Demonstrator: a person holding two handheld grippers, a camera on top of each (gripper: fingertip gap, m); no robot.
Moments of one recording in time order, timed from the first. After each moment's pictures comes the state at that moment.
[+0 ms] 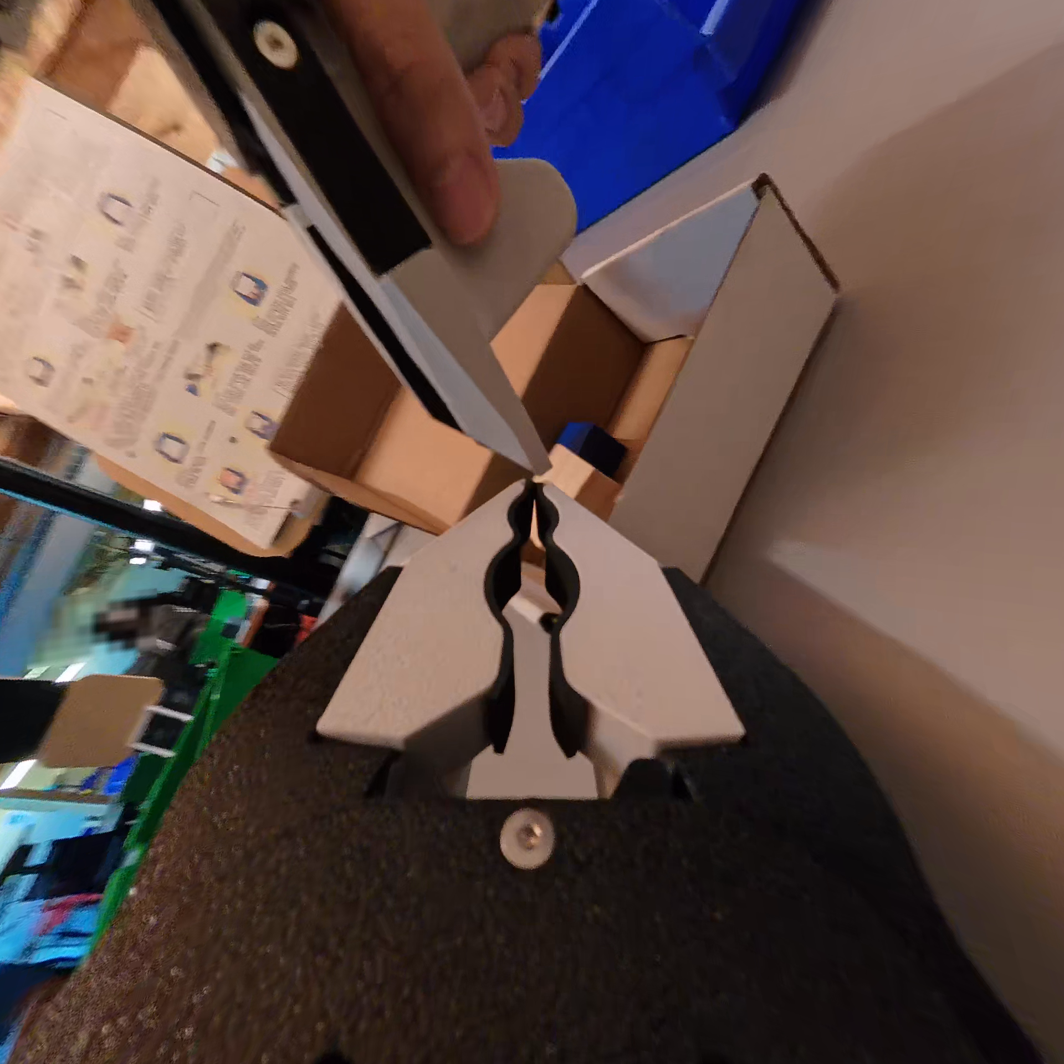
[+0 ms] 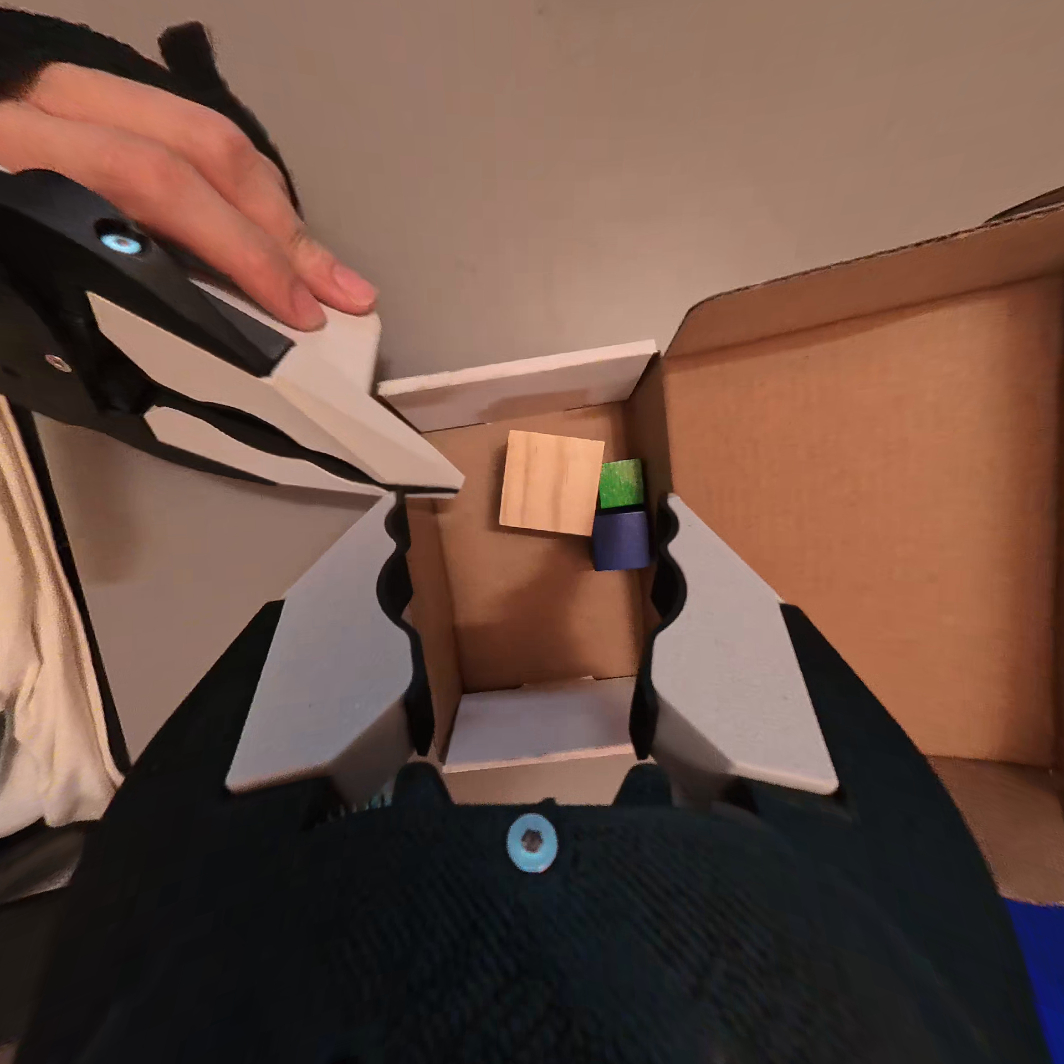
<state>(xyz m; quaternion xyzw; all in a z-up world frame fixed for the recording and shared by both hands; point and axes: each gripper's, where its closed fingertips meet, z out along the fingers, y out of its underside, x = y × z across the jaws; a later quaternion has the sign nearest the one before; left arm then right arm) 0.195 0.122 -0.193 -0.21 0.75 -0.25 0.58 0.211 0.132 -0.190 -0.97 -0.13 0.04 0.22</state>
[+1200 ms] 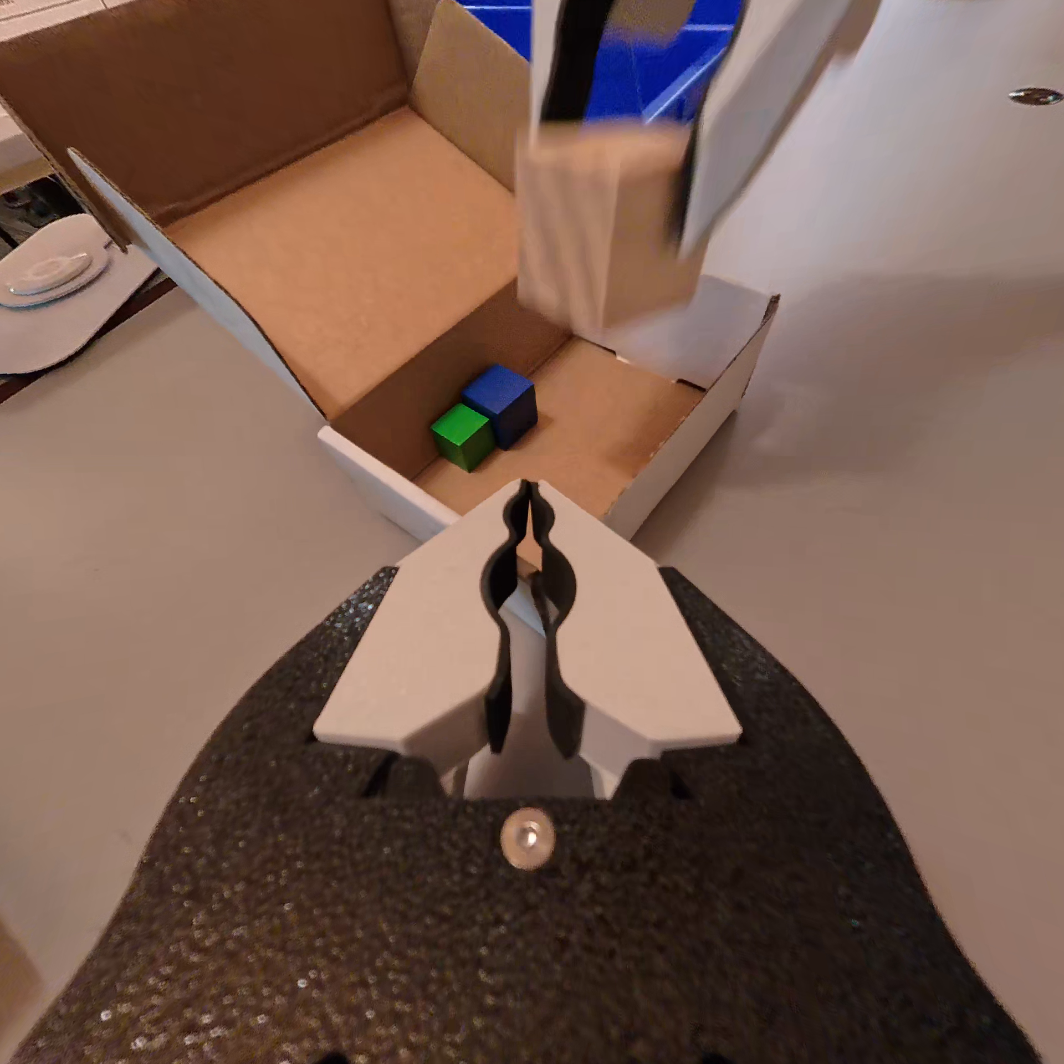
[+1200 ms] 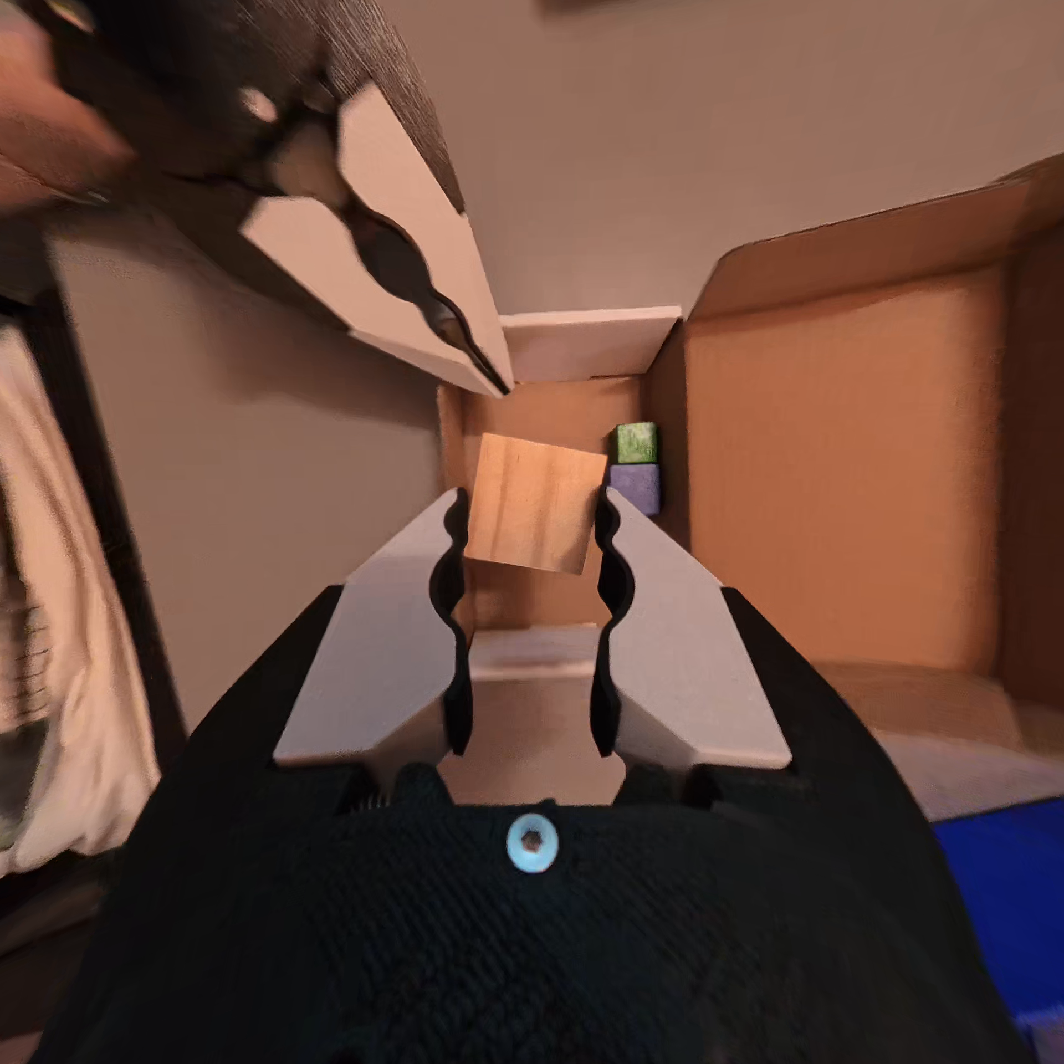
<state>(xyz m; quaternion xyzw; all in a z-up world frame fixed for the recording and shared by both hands) 0.183 0.135 -0.212 -0.36 0.76 -0.46 0.28 0.198 0.101 -0.162 -0.96 -0.10 0.02 0.26</state>
